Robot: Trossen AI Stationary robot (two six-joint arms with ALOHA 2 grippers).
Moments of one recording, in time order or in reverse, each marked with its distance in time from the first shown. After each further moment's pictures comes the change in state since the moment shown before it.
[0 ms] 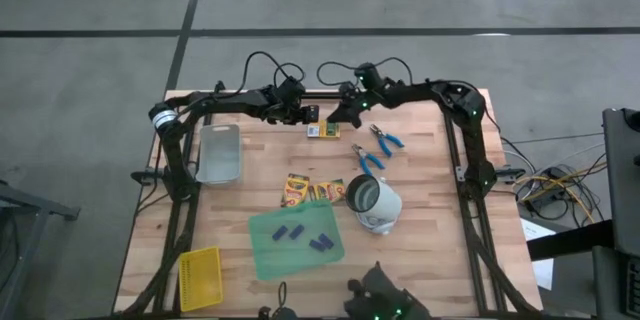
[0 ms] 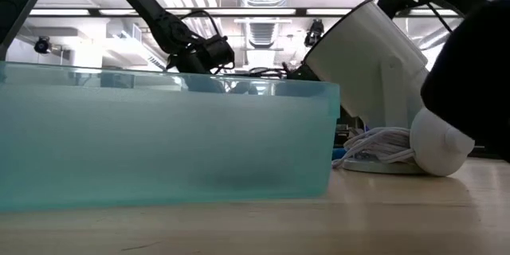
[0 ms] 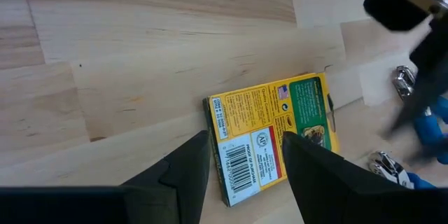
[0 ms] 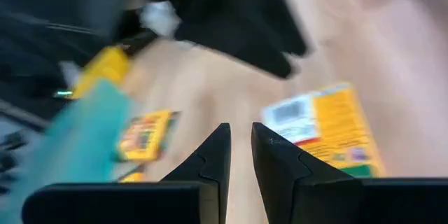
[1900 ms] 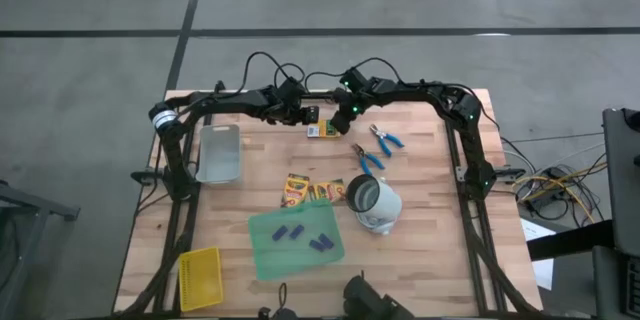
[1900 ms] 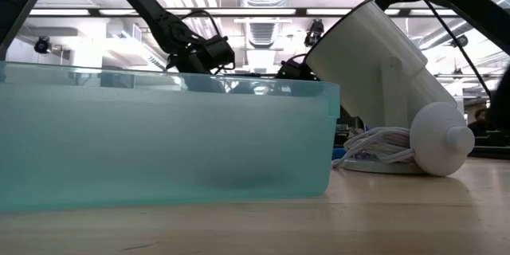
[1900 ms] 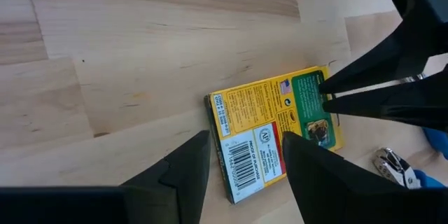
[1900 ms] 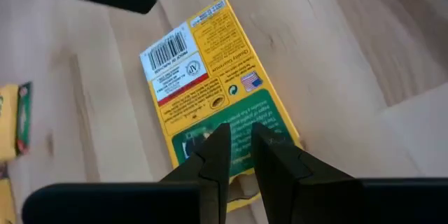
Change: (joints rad) left arm -0.004 0.000 0.000 -0.011 -0.005 0.007; right arm 0.091 0.005 0.159 -0.459 0.495 -0.042
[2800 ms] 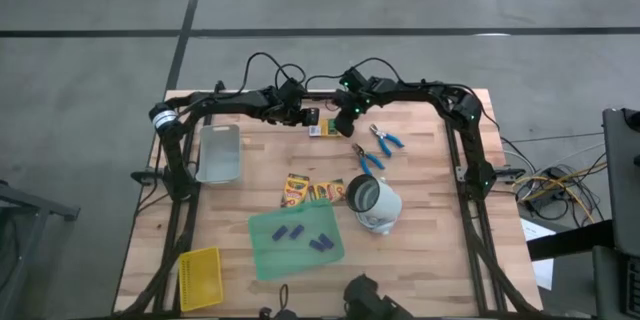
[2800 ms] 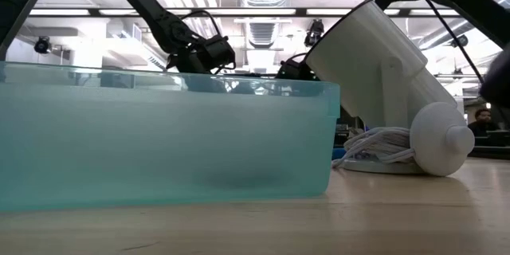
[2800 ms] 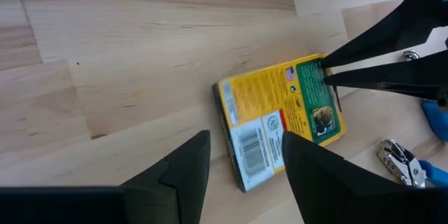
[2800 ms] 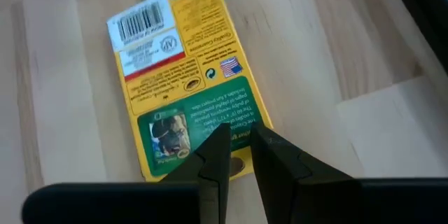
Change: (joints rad) left arm -0.005 0.000 -0.002 -0.001 0.000 0.039; right arm 0.004 -0.005 0.009 -0.080 0.140 -0.223
